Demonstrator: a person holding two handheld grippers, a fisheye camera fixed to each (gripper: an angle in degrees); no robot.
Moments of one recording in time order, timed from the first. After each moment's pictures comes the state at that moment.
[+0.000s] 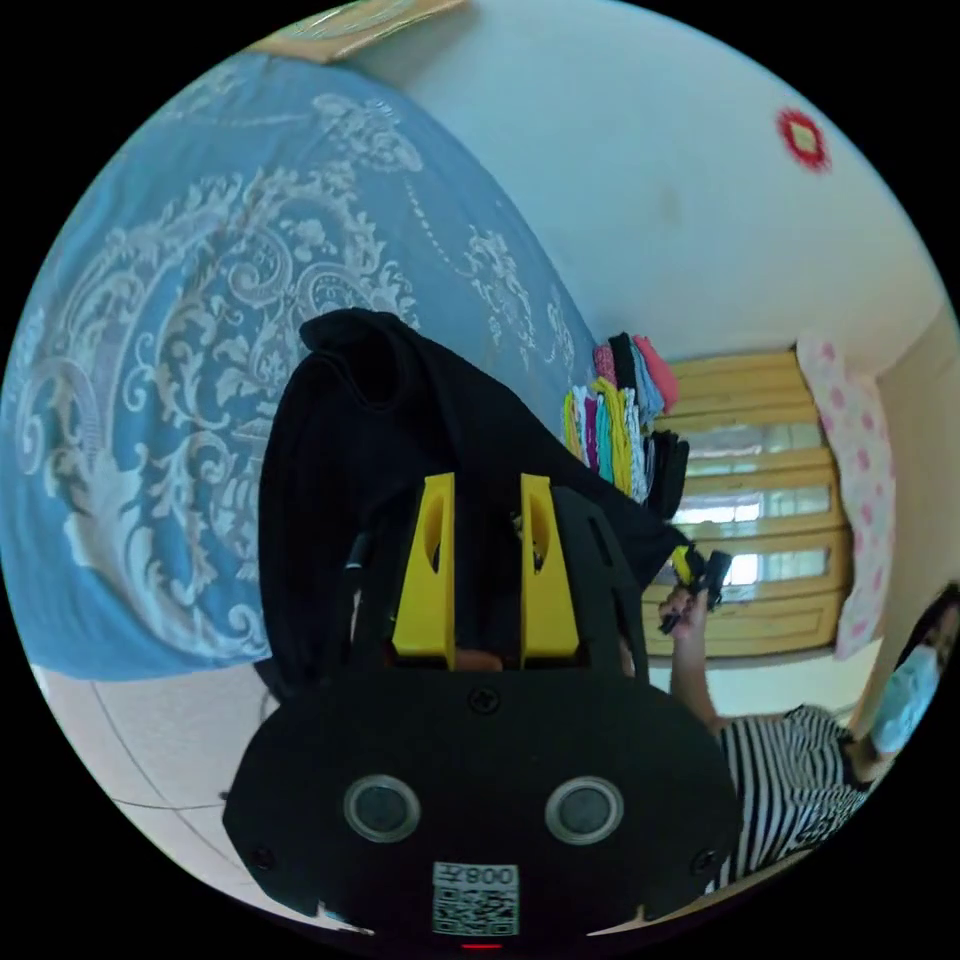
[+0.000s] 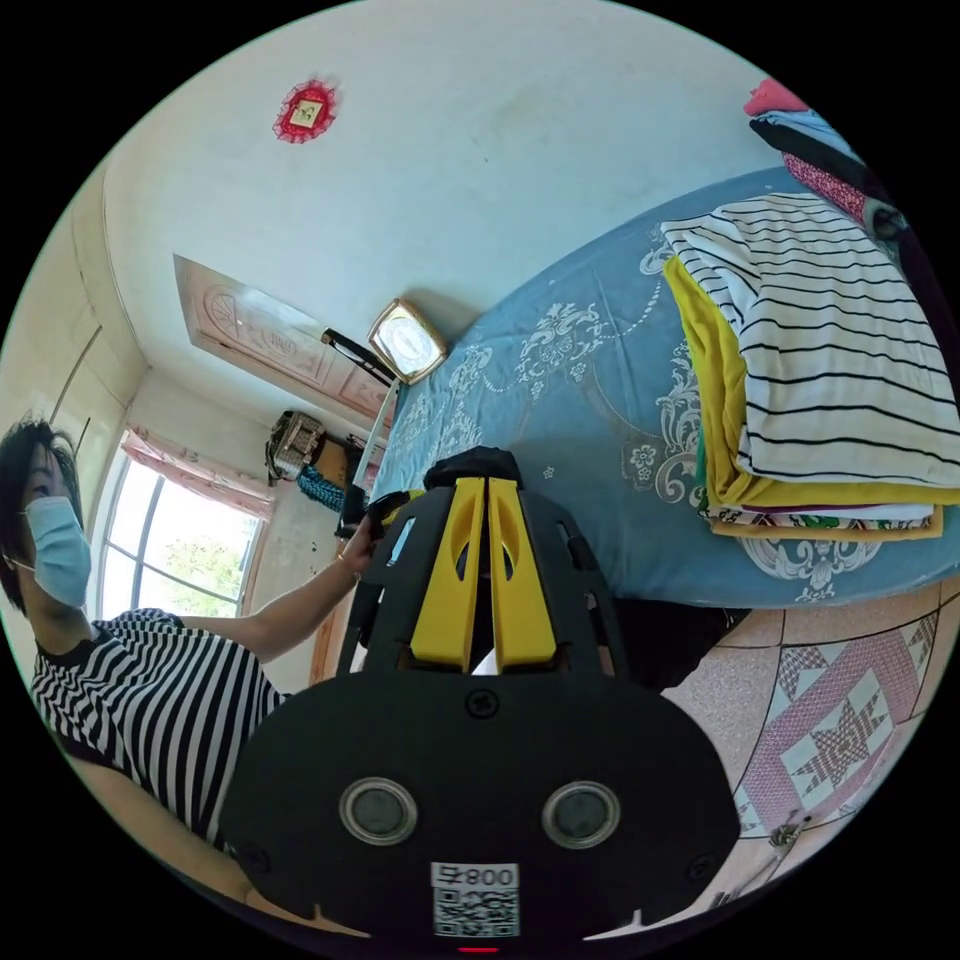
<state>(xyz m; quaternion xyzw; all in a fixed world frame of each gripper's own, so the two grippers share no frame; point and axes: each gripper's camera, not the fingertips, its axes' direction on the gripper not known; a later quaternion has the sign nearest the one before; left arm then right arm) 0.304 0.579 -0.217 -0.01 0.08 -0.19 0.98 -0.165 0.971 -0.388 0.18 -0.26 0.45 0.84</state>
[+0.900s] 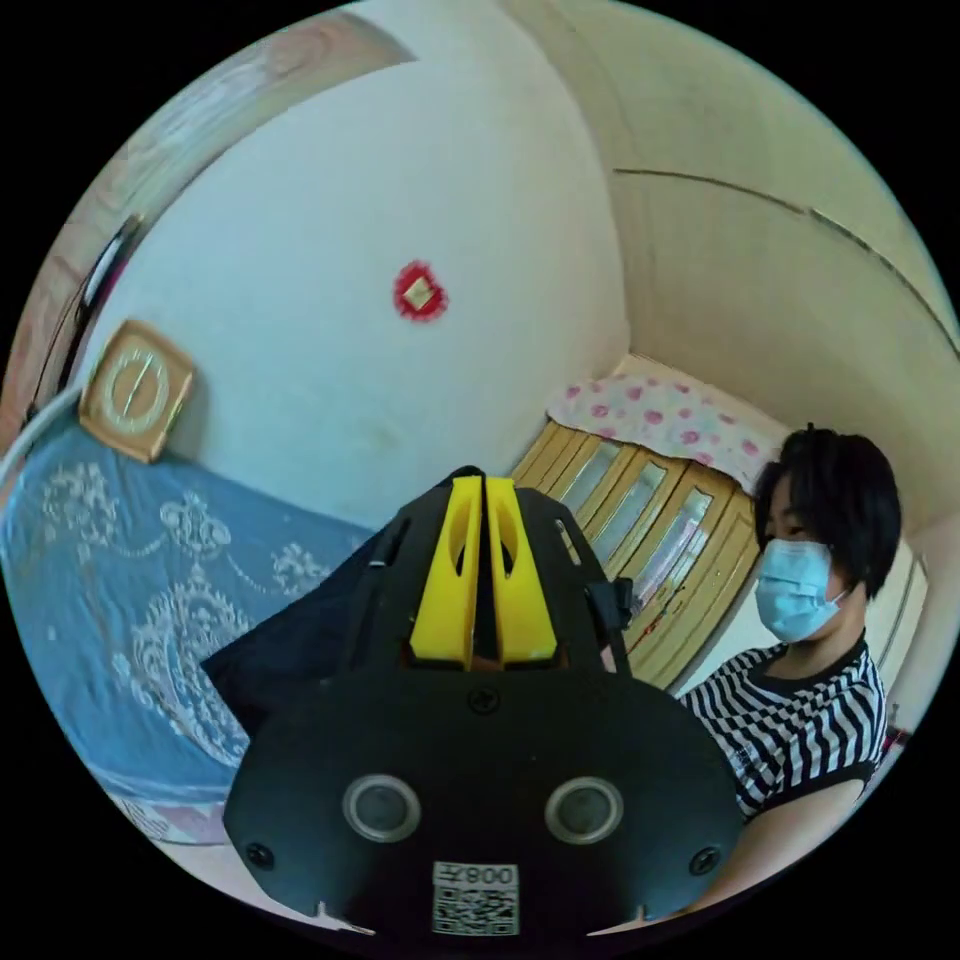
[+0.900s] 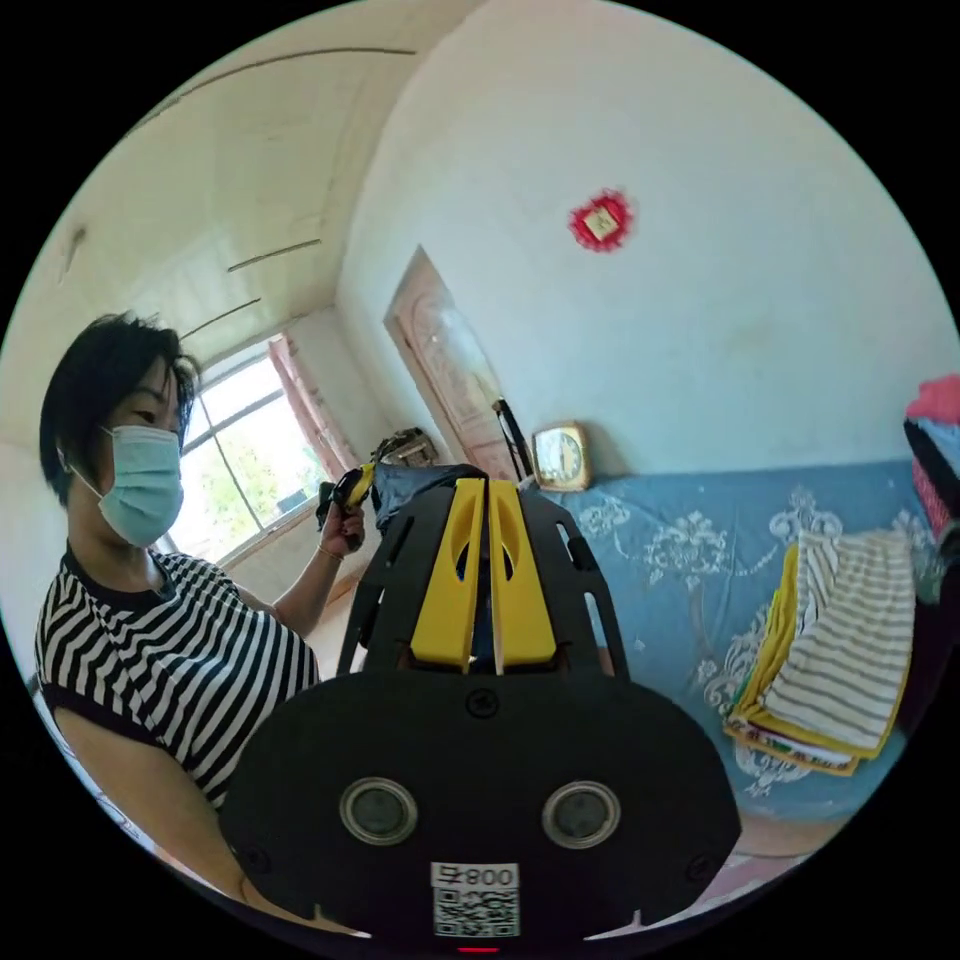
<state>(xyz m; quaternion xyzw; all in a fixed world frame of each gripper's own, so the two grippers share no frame) 0.662 0.610 -0.630 0.35 0.14 0.14 0.92 -0.228 0.999 -0.675 0.42 -0.19 0.18 0.87</state>
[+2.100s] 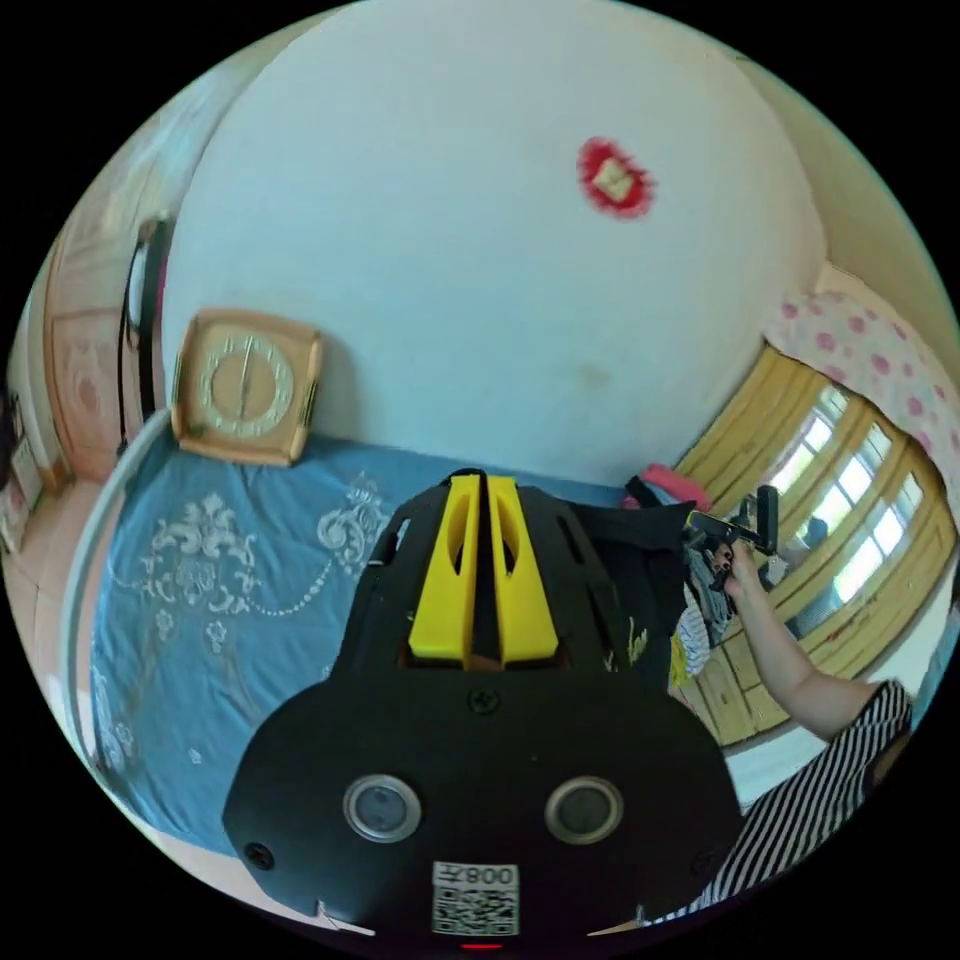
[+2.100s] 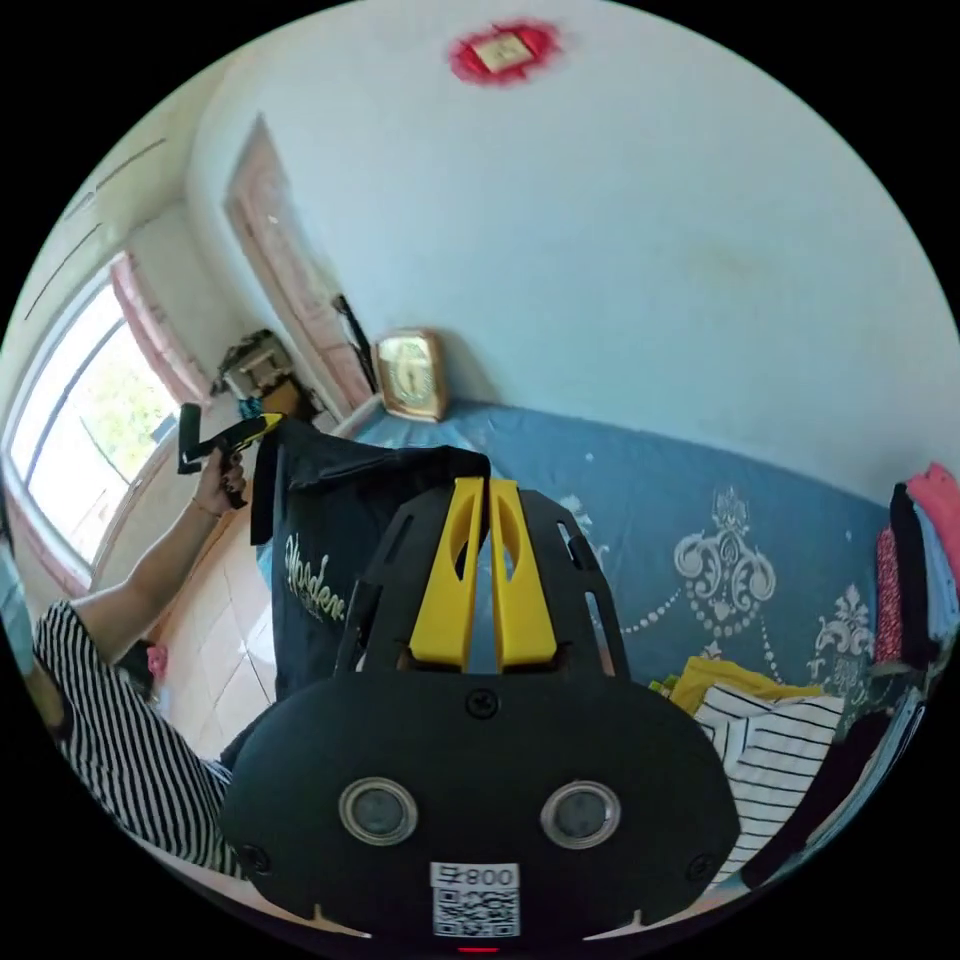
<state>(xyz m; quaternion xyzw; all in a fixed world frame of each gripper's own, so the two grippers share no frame) 0.435 0.232 -0.498 0.19 -0.13 0.02 0.97 0.122 0.569 -0.437 0.14 -0.11 0.27 0.95</state>
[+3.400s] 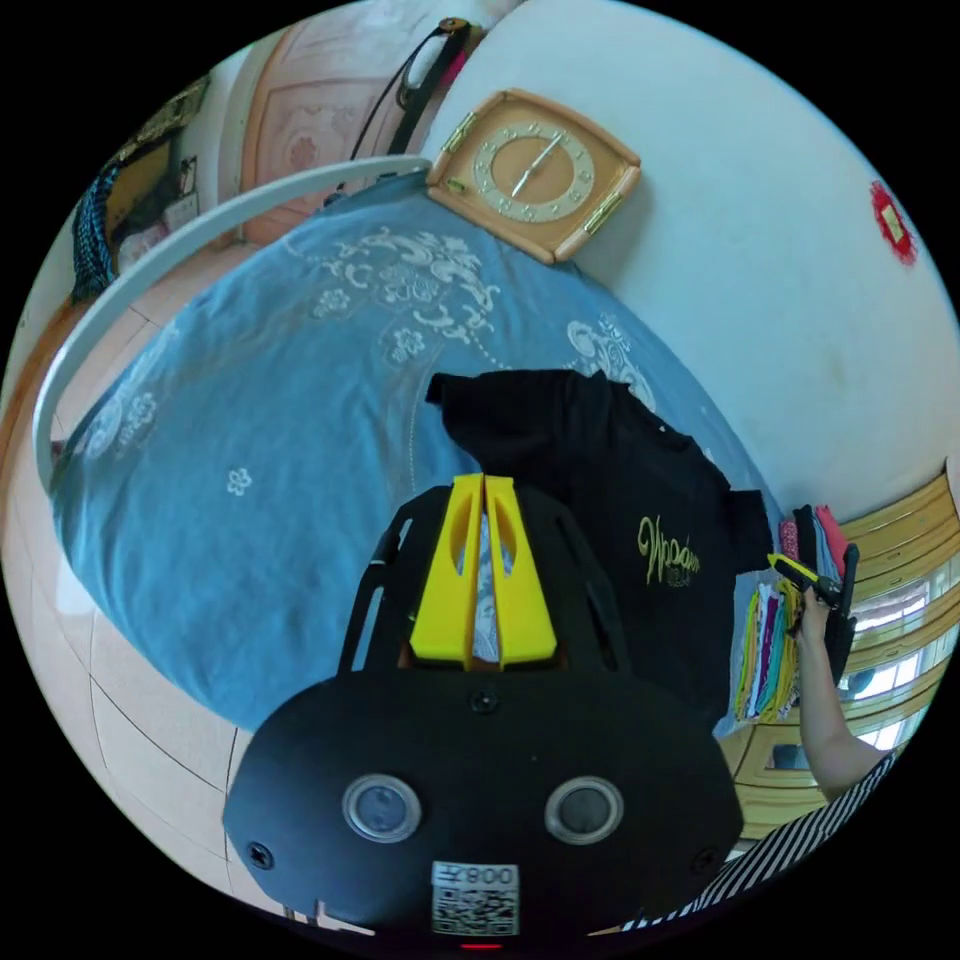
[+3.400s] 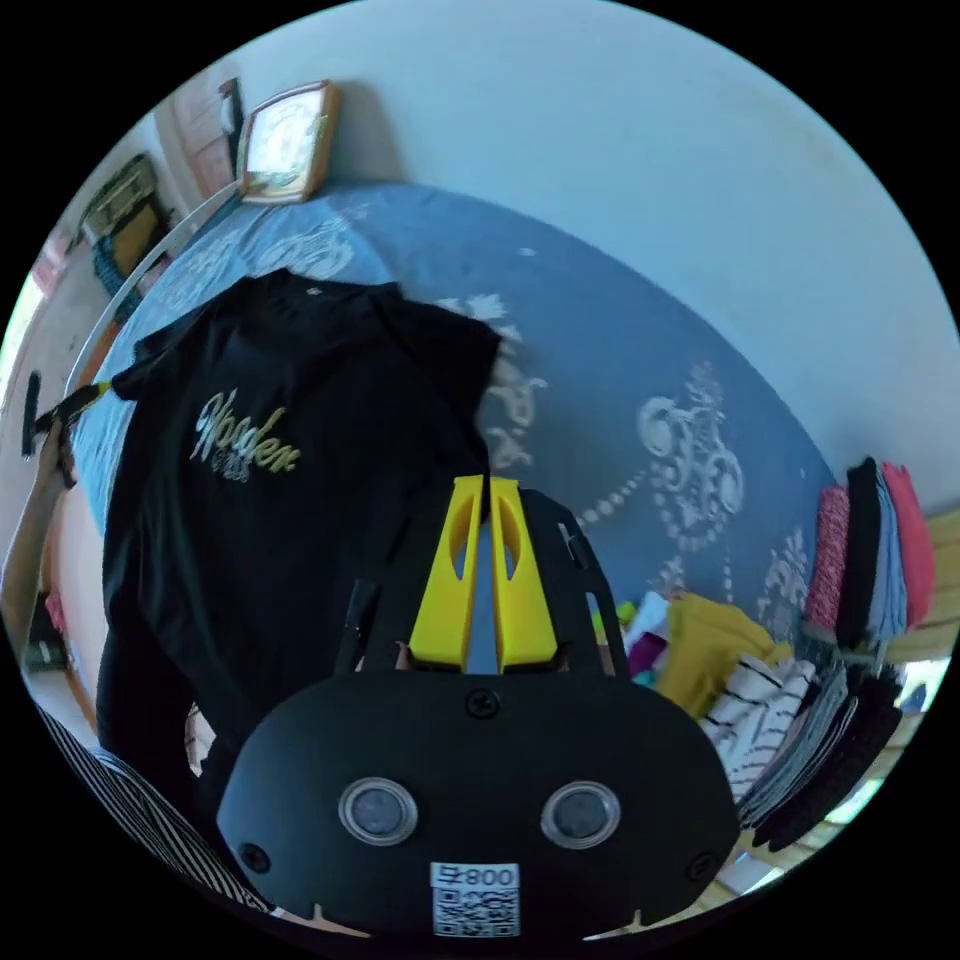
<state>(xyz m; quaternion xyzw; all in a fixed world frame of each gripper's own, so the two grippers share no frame) -0.002 0.347 -0.388 0.13 -0.27 -0.23 0.93 0.199 0.357 -0.192 -0.10 0.06 0.23 0.97</state>
